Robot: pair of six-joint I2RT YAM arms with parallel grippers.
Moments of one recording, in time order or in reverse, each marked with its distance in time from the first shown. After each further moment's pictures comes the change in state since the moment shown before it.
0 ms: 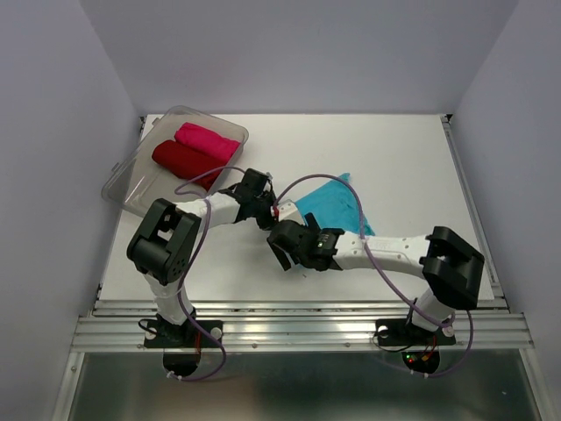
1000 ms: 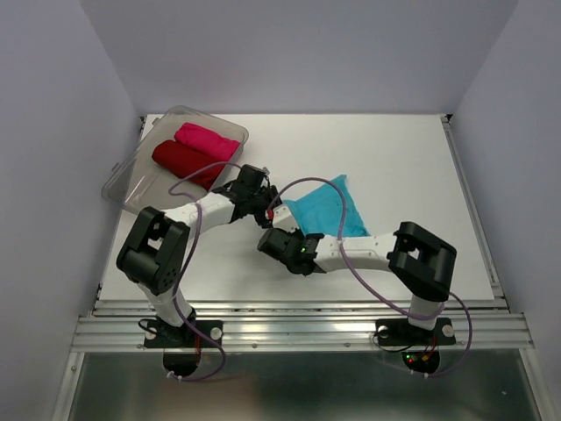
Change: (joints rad) left arm 0.004 -0.069 0.002 -0.047 -0.010 -0.027; right arm 0.044 0.223 0.065 0.035 0.219 0.070
